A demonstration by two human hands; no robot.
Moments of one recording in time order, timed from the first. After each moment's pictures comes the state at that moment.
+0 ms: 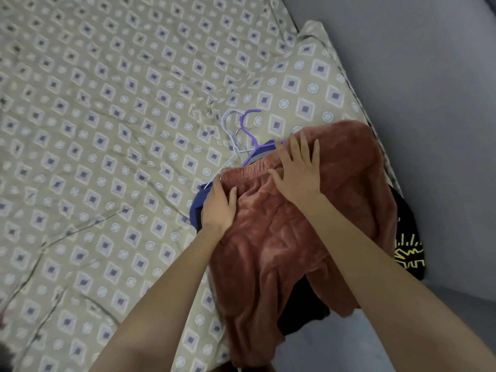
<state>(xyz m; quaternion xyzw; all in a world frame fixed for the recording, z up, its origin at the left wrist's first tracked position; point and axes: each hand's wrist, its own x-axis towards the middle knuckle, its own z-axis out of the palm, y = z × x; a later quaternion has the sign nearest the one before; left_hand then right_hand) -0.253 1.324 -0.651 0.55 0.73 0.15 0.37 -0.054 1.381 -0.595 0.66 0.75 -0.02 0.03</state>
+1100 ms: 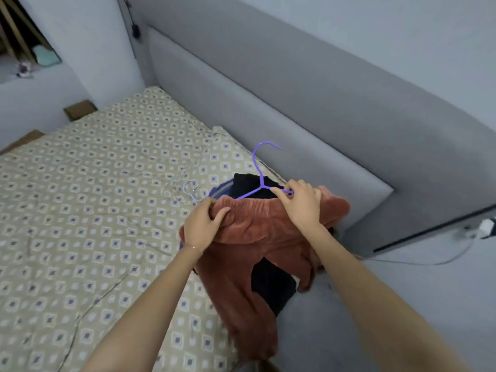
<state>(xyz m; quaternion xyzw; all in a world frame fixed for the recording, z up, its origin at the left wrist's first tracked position) -0.235 1.220 -0.339 0.74 0.54 0.27 0.30 0.009 1.153 -0.314 0.83 0.49 -0.04 -0.26</state>
